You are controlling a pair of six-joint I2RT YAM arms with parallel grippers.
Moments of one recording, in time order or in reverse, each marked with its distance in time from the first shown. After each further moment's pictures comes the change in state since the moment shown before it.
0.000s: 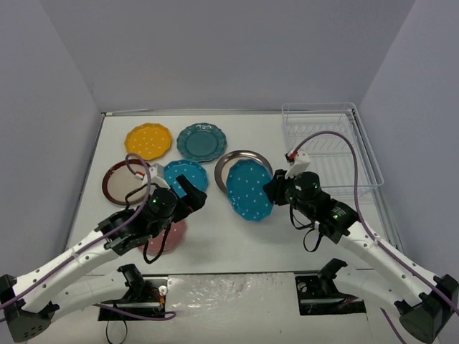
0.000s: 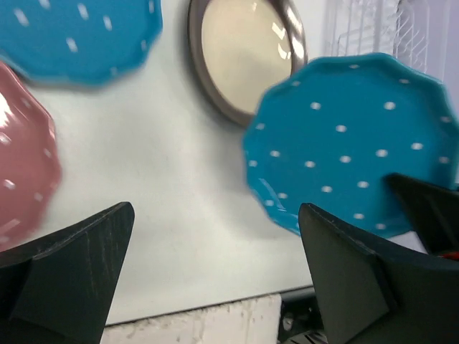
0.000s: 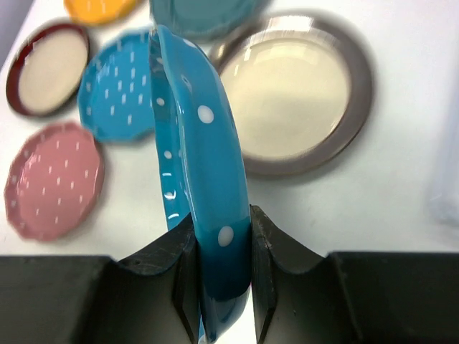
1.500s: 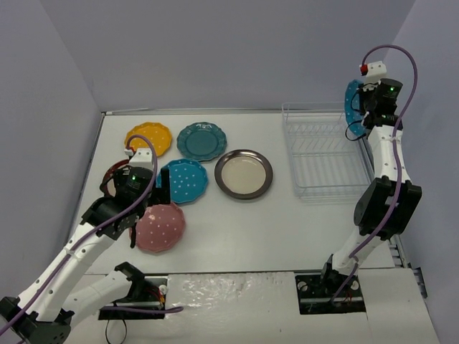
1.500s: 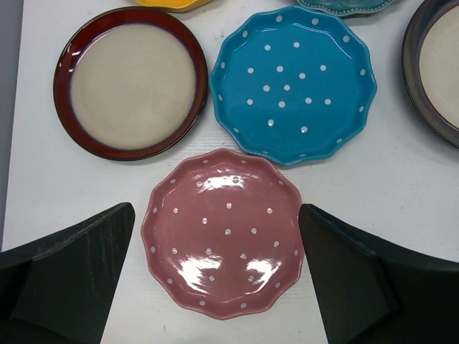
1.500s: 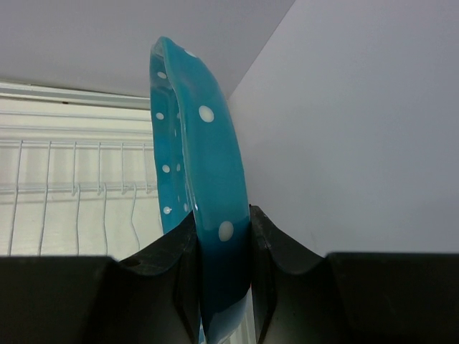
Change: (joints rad) left arm 0.365 0.031 0.193 -0.236 -0.093 0.875; right arm -0.937 0.903 0.995 0.041 -0.105 -0.880
